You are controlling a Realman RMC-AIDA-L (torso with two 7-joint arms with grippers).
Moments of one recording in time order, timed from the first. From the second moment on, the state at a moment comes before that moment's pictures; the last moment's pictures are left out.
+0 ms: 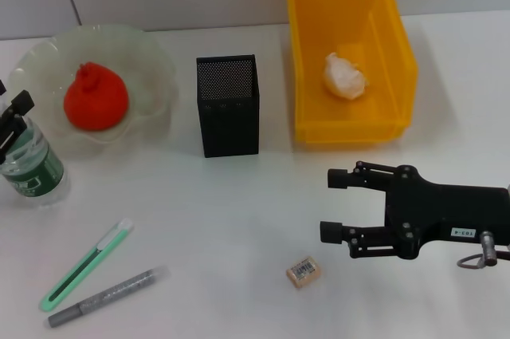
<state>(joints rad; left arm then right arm) -0.28 -2.07 0.68 0.56 1.42 1.38 -0.89 0.25 2.07 -1.05 -0.78 -1.62 -1.65 1.32</state>
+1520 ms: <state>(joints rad) -0.09 -2.08 0.86 0.66 1.45 1.81 -0.97 0.27 2.06 -0.95 -0.79 -1.63 -1.67 1.31</state>
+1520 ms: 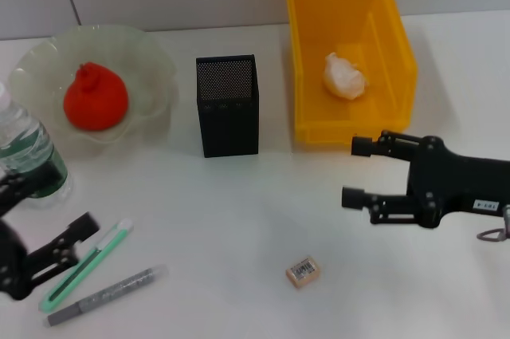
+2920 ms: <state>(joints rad) -0.29 -2.08 1.59 1.71 2.58 1.48 -2.76 0.34 2.06 -0.94 -0.75 -1.88 -1.69 1.16</state>
